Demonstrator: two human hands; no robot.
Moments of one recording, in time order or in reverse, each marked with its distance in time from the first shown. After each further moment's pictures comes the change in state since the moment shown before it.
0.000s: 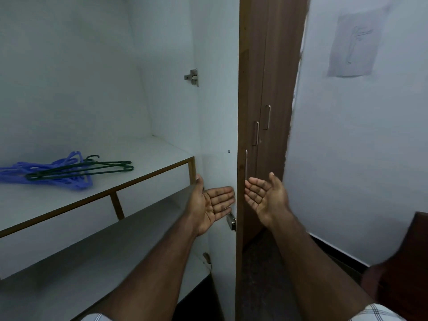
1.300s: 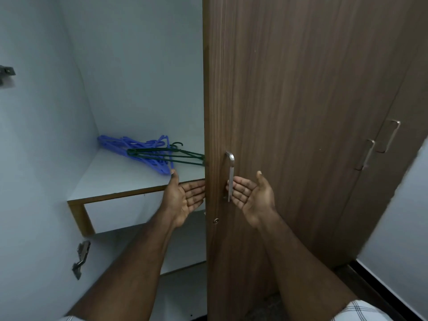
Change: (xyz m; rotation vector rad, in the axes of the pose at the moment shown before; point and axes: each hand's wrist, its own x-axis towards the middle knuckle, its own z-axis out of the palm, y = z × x) left_hand -0.059 0.100 -0.227 -0.039 0.597 0.292; right_hand 0.073 0.128 0.223 -0.098 -0.487 0.256
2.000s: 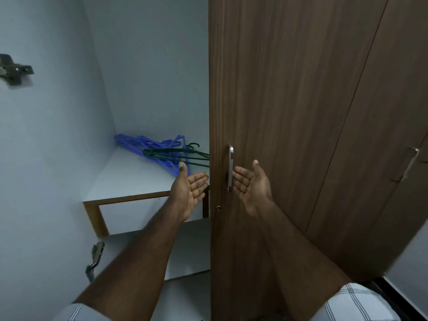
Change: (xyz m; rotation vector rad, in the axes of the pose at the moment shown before) left_hand 0.034 0.028 -0.020 0.016 0.095 0.064; right_hand 0.061 0.007 0.050 -0.146 -0.088 -0.042
